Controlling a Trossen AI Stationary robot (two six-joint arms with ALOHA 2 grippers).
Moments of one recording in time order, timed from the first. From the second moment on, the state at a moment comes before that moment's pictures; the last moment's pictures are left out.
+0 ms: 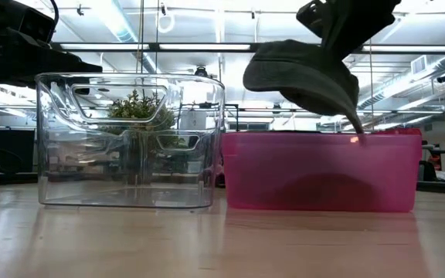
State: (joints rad) left arm 0.00 0.11 0.01 0.08 0.16 0.14; right arm 0.39 1.57 1.30 -0.87 0.27 -0.05
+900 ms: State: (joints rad) left arm 0.00 0.11 0.01 0.08 0.16 0.14; right arm 0.19 1.81 1.30 -0.82 -0.05 -0.19
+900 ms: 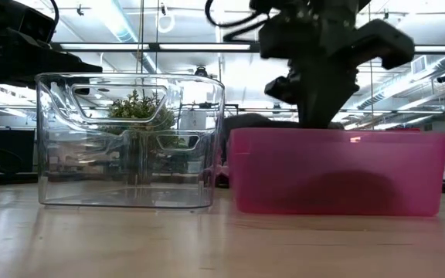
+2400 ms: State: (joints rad) left arm 0.00 0.11 0.01 0.08 0.16 0.14; right arm 0.15 1.77 1.29 -0.79 -0.12 0.01
